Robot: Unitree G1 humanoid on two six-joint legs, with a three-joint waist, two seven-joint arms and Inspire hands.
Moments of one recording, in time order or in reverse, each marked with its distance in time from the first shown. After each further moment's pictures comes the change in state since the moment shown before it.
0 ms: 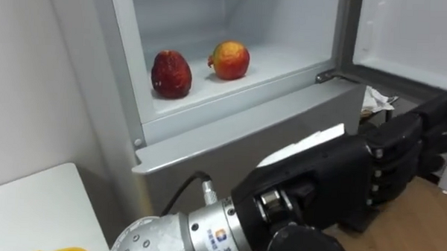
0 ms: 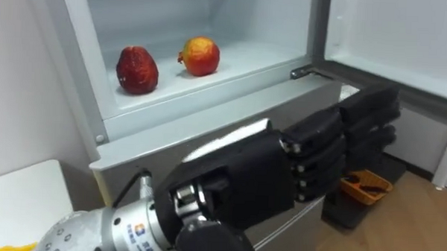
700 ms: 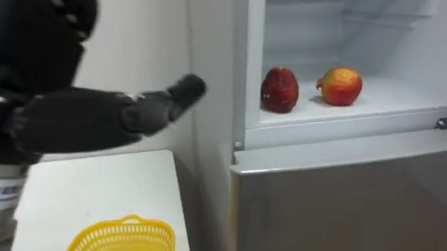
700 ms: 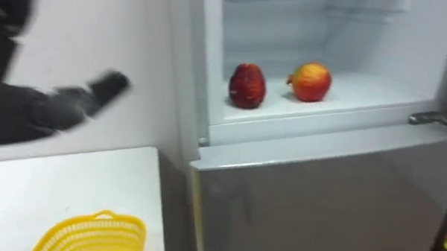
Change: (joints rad) left arm 0.309 0.031 0.690 -0.277 0.426 -0.193 0.513; right arm 0.140 0.086 -0.064 -0.027 -0.063 -0.078 -0.066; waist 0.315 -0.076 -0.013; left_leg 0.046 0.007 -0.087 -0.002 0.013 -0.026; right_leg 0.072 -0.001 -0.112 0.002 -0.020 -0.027
